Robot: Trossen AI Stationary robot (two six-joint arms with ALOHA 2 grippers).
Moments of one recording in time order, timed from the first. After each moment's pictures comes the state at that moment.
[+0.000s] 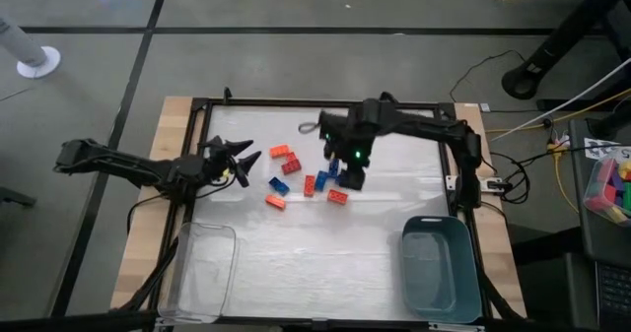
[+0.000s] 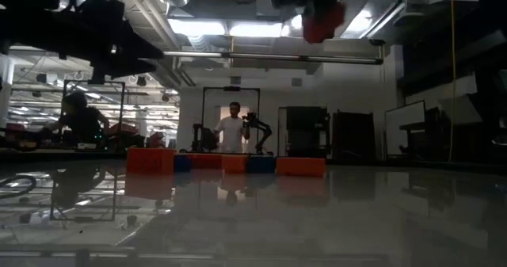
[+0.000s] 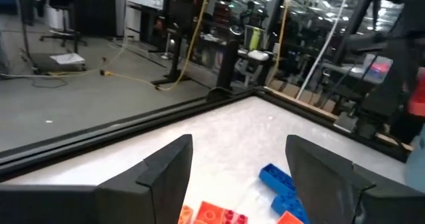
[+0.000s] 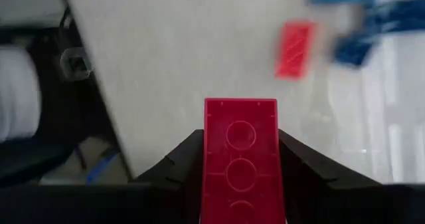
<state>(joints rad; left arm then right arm) -0.07 0.64 0.12 0.47 -0.71 -0.26 -0.11 1.96 2.07 -1.58 -0.45 0.10</state>
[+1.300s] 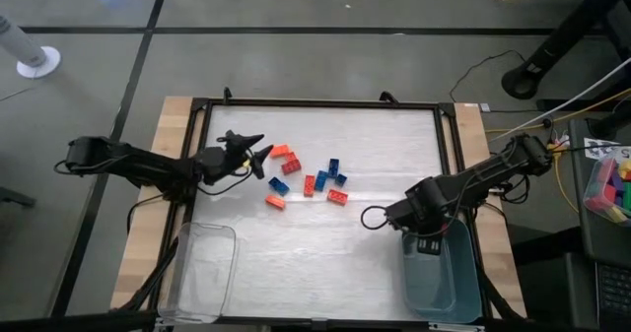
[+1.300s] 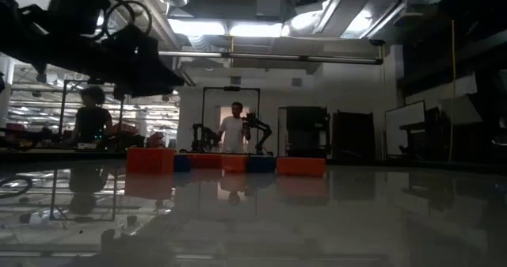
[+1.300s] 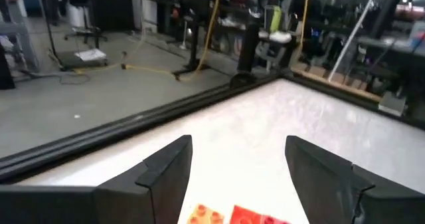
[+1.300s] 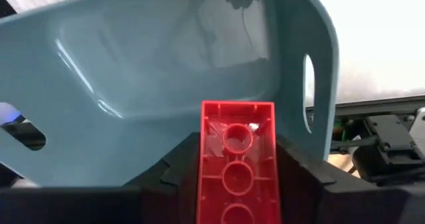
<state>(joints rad) 0.15 1.07 0.14 0.79 -0.54 -0.21 0.41 1.46 1.20 -1.50 -0.38 0.60</state>
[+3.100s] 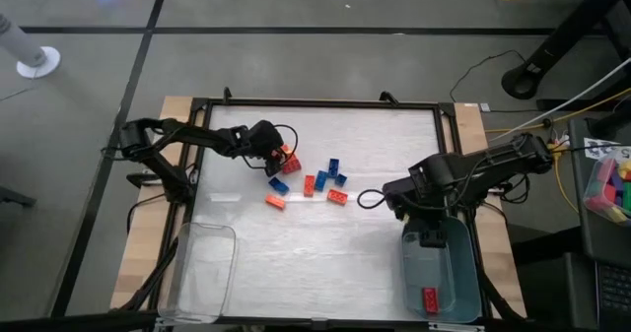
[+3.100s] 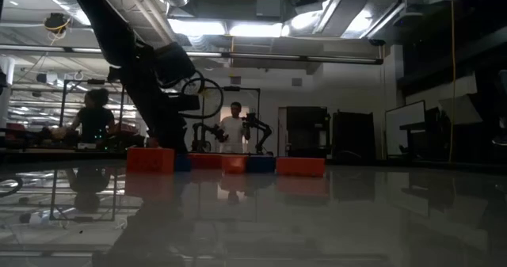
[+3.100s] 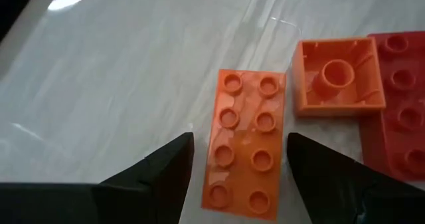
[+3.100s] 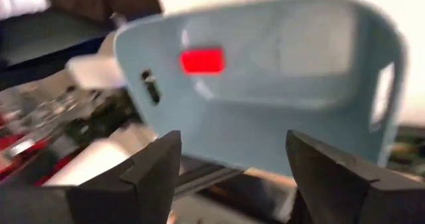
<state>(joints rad) 0.47 1.58 0.62 0.01 -0.12 0.11 0.29 1.44 1.43 -1.57 -0.58 0.43</state>
